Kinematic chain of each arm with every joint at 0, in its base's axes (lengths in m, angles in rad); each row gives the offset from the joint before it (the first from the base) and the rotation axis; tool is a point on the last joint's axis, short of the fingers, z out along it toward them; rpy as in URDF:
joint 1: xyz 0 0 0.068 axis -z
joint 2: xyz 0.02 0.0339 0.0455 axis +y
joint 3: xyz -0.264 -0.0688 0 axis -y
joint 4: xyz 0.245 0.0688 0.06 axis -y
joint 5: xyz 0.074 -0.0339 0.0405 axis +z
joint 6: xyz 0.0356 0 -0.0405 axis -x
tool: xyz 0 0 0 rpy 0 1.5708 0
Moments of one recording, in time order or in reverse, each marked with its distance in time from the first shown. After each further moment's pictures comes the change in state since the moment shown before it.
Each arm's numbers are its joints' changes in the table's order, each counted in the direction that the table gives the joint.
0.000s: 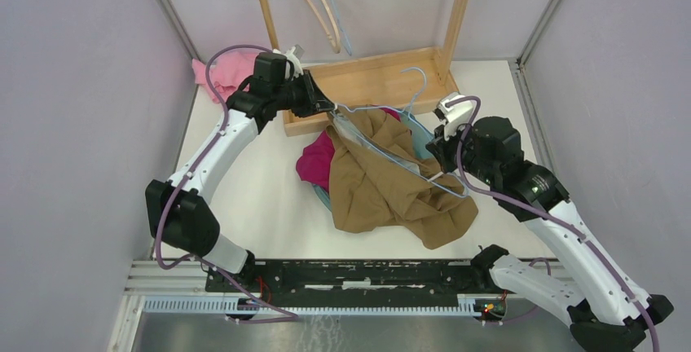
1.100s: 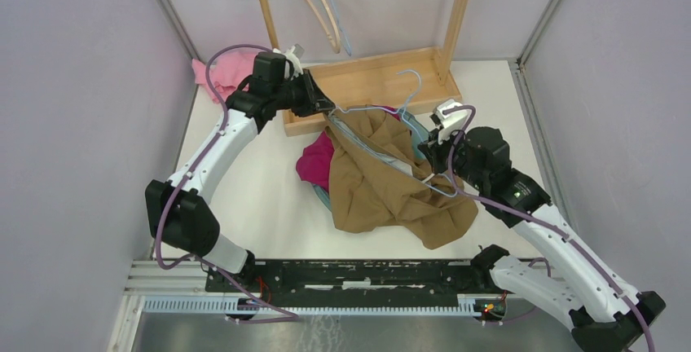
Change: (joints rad) left arm 0.000 0.000 0.003 0.002 -0.010 0.000; right arm -0.006 -0.026 -0.192 0.246 -0.003 -0.035
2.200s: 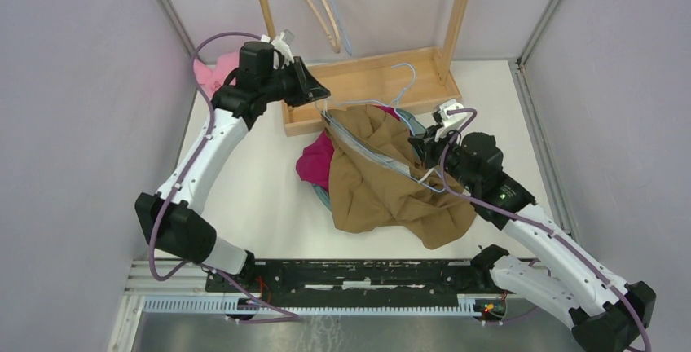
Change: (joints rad) left arm -0.022 -0.038 0.085 -0.039 -0.010 -0.003; right arm -0.005 0.006 -0.156 0.319 -0.008 -0.106
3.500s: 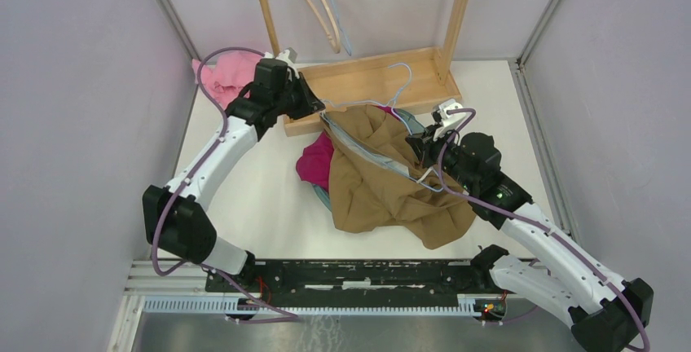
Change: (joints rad) left arm 0.031 -0.006 -0.156 0.071 0.220 -0.015; right arm 0.000 0.016 -0.021 0.060 0.016 -0.024
